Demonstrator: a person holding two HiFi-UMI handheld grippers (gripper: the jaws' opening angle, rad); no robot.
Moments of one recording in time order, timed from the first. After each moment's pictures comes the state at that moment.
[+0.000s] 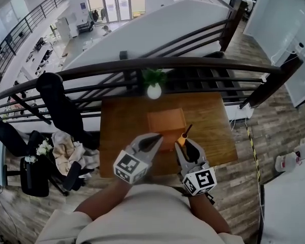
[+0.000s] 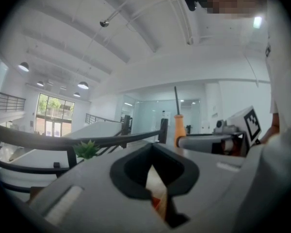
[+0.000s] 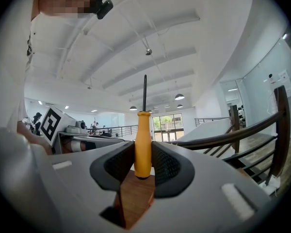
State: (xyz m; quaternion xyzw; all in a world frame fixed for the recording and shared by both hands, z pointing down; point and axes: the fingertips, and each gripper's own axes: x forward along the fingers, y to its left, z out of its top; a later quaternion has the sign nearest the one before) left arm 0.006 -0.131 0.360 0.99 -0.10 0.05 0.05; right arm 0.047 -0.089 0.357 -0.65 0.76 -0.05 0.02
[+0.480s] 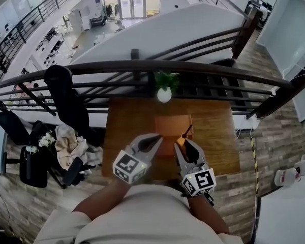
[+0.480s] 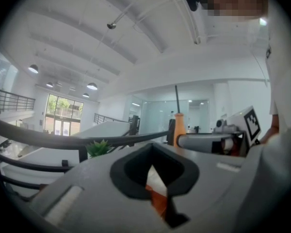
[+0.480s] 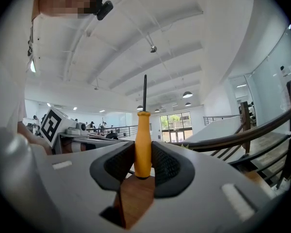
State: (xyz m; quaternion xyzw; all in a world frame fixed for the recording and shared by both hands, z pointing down) left arm -0.016 -0.178 0.364 0.99 -0.14 0.05 0.06; right arm 0.029 -0.142 0.356 -0.61 0.79 -0.05 0.02
